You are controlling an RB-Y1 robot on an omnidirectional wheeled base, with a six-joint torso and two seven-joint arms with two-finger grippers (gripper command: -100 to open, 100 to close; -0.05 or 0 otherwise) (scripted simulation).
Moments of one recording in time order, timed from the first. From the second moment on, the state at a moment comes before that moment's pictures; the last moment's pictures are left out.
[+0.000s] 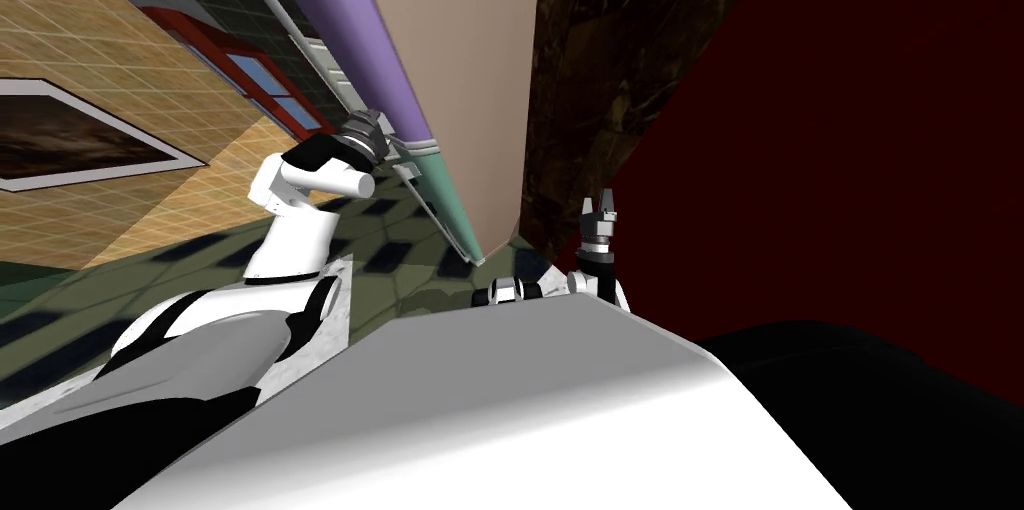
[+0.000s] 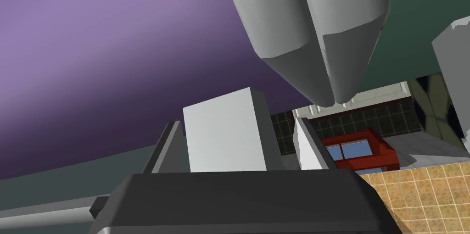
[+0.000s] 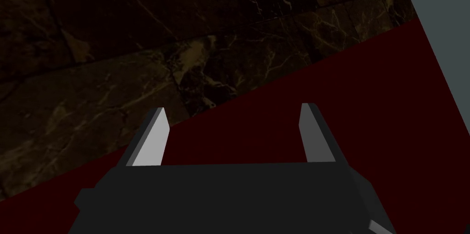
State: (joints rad) left arm -0.60 0.83 0.00 -1.55 0.34 0.41 0.06; right arm 0.53 0.03 -0.03 -2.21 0.02 -0.55 0.04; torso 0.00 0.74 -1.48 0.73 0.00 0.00
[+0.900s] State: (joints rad) left arm -0.62 0.83 -0.02 -1.52 0.34 0.40 0.05; right arm 0.53 0.03 -0.03 -2.21 0.02 -0.55 0.04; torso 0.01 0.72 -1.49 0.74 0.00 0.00
